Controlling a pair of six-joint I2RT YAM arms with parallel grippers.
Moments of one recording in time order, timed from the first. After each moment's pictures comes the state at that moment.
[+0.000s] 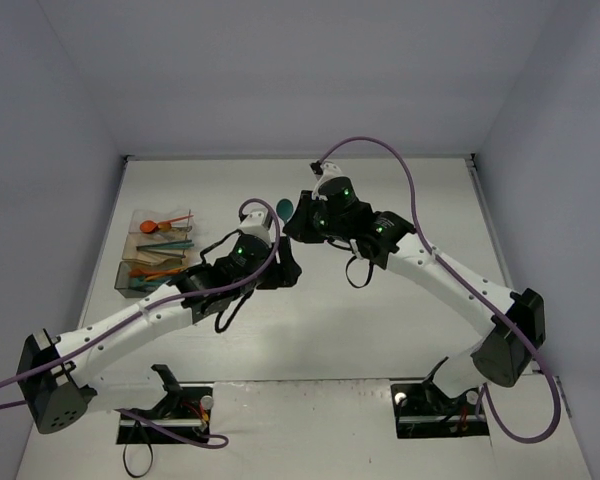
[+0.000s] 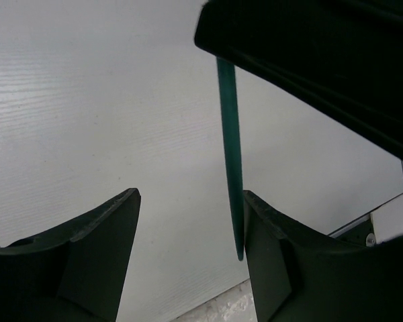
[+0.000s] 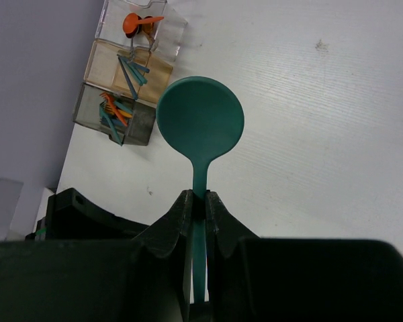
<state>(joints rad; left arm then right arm) -0.89 1.16 0.97 -0.40 -0.21 -0.75 0.77 1.50 1.35 -0.39 -0.03 0.65</state>
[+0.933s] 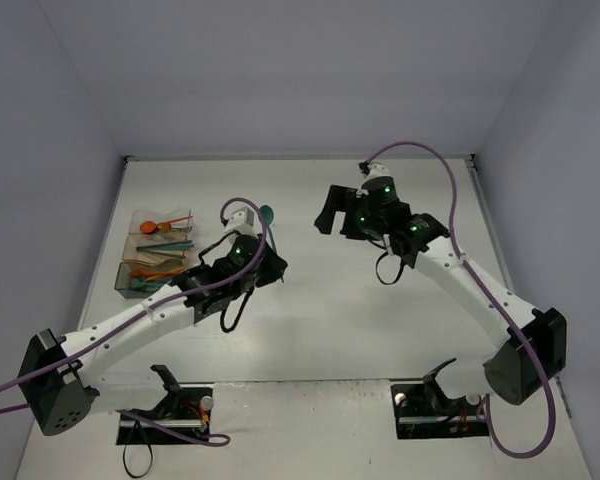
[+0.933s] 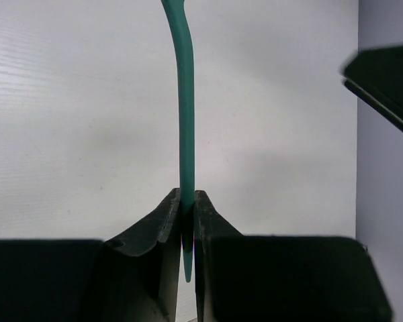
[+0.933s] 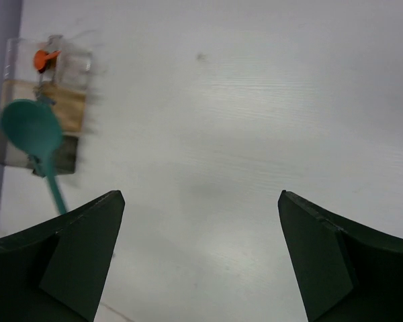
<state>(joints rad) -0.87 1.18 0.92 -0.32 -0.31 -0.98 0.60 1.38 1.21 -0.42 0.00 0.59</state>
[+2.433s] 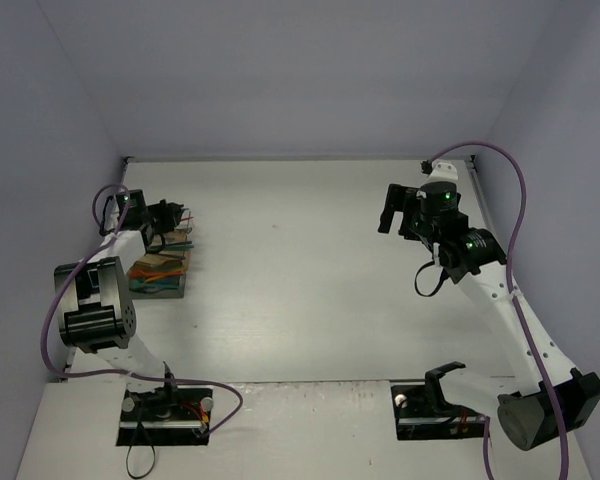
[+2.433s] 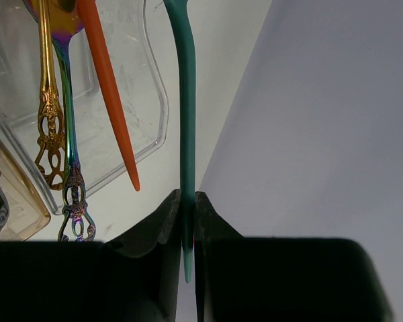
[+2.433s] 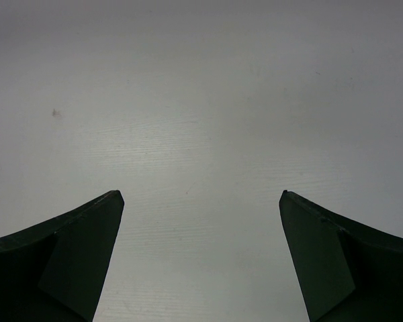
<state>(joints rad) 0.18 1.67 1.01 -0.01 0.20 -1.68 0.33 1.12 1.15 -0.60 0.21 0.34</state>
